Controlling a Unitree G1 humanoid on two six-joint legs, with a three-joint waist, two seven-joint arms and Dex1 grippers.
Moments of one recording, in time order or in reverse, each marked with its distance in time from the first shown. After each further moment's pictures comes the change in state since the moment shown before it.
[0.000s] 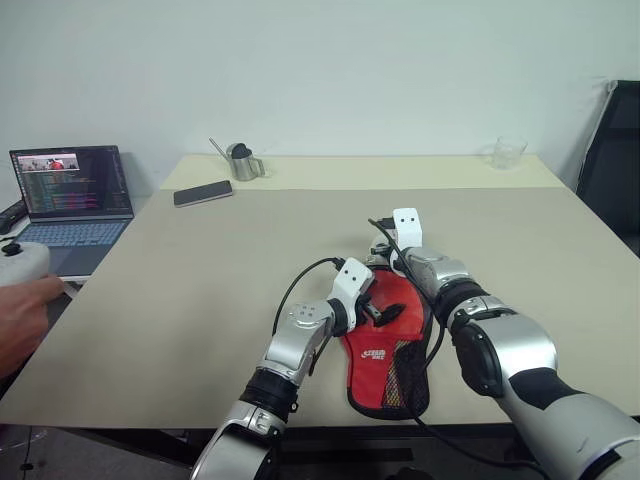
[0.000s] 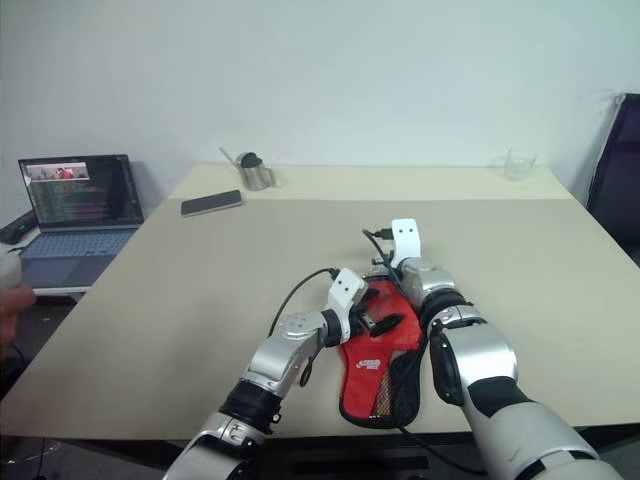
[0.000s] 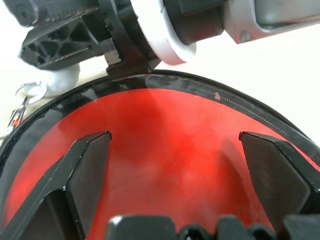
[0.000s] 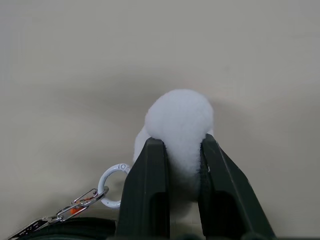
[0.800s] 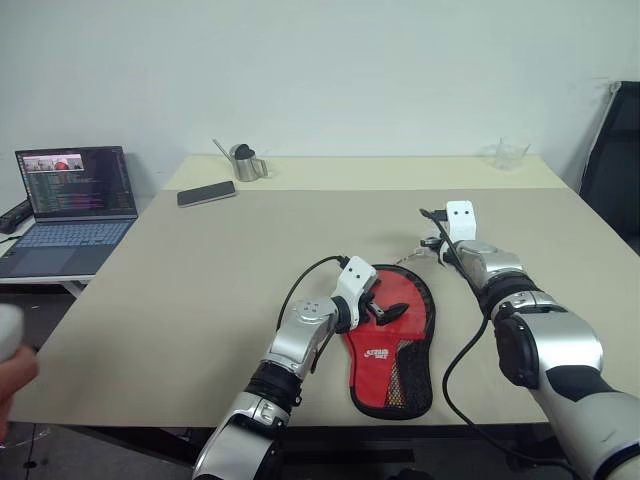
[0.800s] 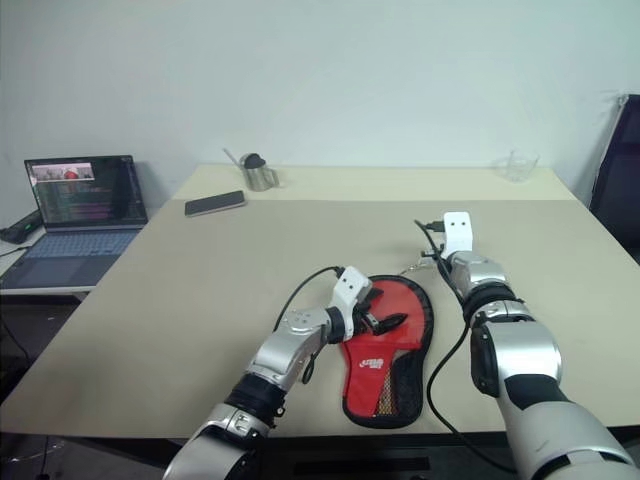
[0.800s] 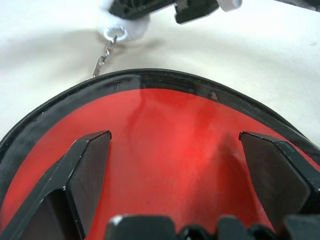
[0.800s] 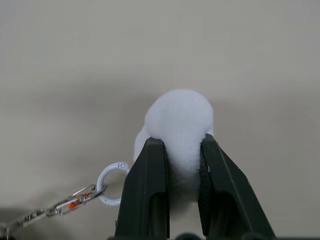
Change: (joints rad) left arm -0.045 -0.011 -0.001 0.073 0.003 -0.020 -0.022; right arm 0.054 -0.206 0.001 -0.074 -0.018 0.089 0.093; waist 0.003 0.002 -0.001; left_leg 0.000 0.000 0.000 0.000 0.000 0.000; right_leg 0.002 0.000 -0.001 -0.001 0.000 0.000
